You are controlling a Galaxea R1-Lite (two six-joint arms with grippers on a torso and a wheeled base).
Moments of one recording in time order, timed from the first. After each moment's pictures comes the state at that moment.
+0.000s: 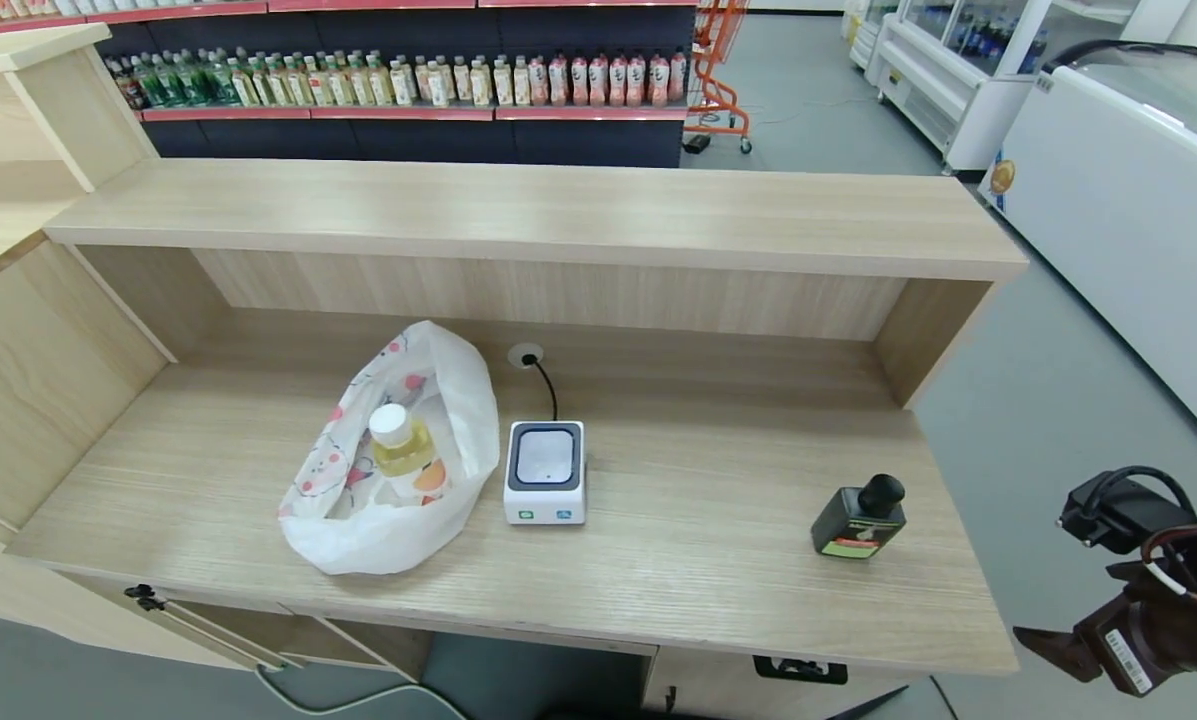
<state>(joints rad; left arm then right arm) 0.00 0.00 0.00 0.00 -0.01 0.00 -0.05 1.38 -0.41 -0.22 -0.02 -0.54</state>
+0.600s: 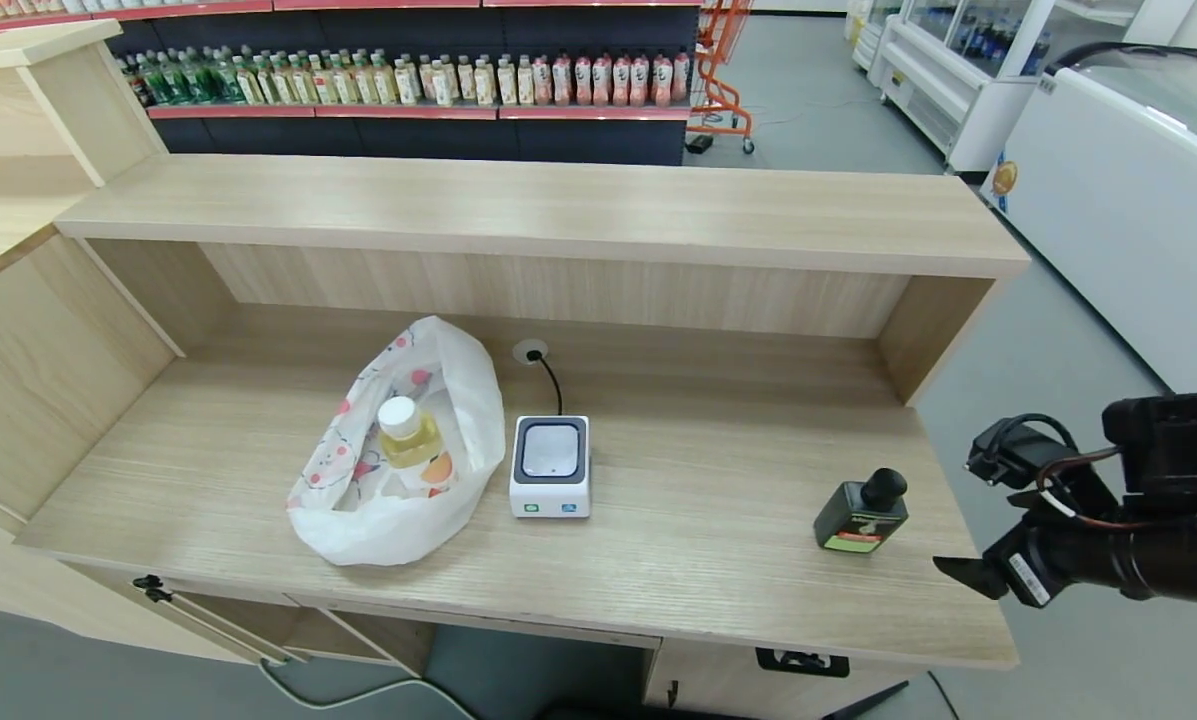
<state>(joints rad) 0.00 0.00 0.00 0.00 -0.01 0.00 0.01 1.65 -0.57 -0.39 0.05 -0.60</state>
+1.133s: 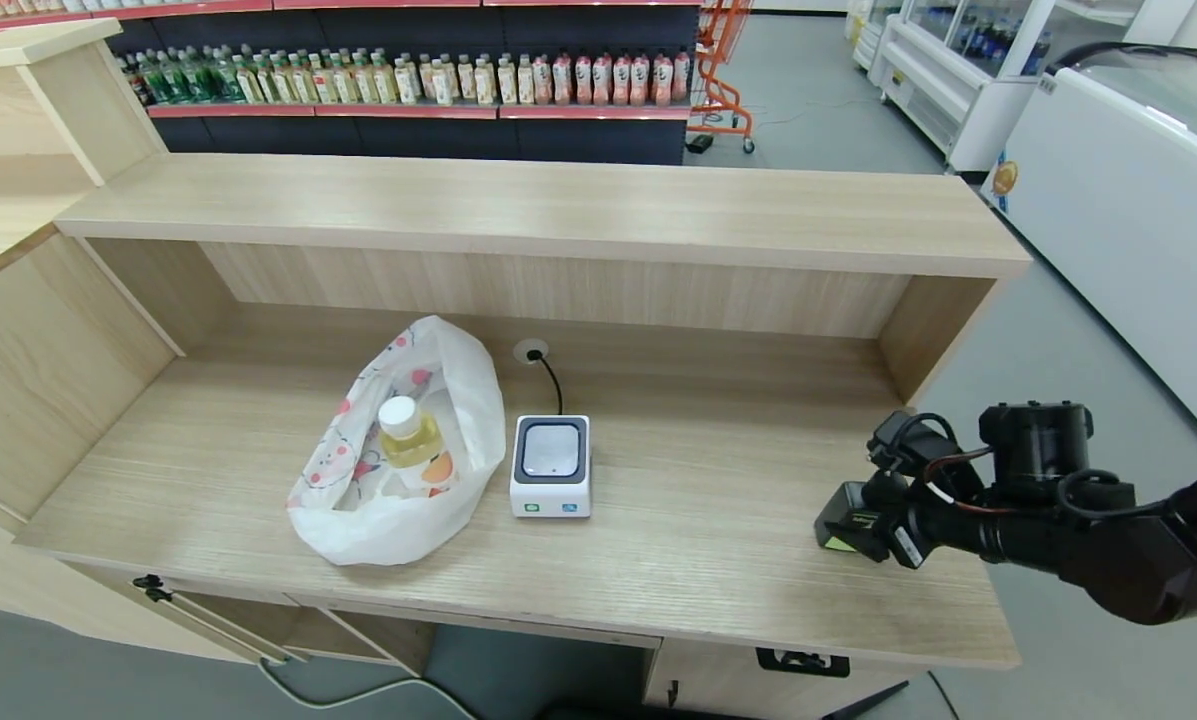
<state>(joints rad) 0.00 0.00 0.00 0.00 -0.01 0.00 0.11 1.96 -0.62 -0.79 0.23 -0.61</state>
